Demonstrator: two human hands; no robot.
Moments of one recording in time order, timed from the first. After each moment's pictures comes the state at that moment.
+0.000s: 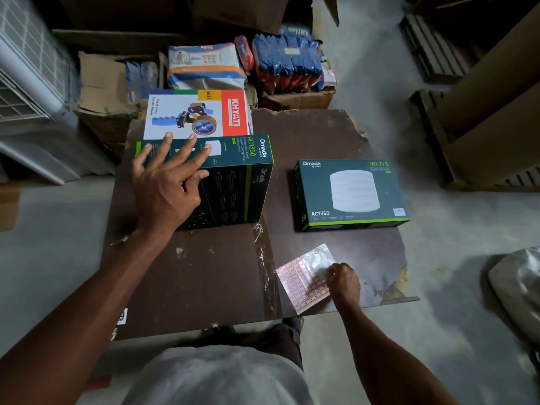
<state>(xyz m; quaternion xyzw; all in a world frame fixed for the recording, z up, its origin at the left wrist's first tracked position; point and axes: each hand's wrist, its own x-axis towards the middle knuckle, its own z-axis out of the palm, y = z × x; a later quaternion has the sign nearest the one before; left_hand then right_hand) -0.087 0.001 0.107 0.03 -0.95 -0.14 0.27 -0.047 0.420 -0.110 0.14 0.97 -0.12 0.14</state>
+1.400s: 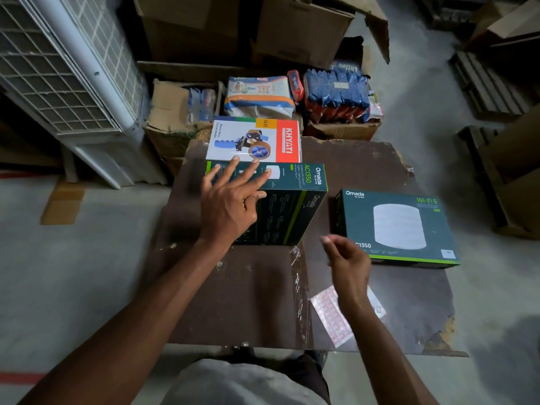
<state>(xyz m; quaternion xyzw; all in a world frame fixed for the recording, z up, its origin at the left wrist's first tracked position) -0.094 -0.002 0.102 0.05 -0.95 -0.15 0.27 -0.076 0.253 0.074 0.13 0.77 -0.63 0.04</state>
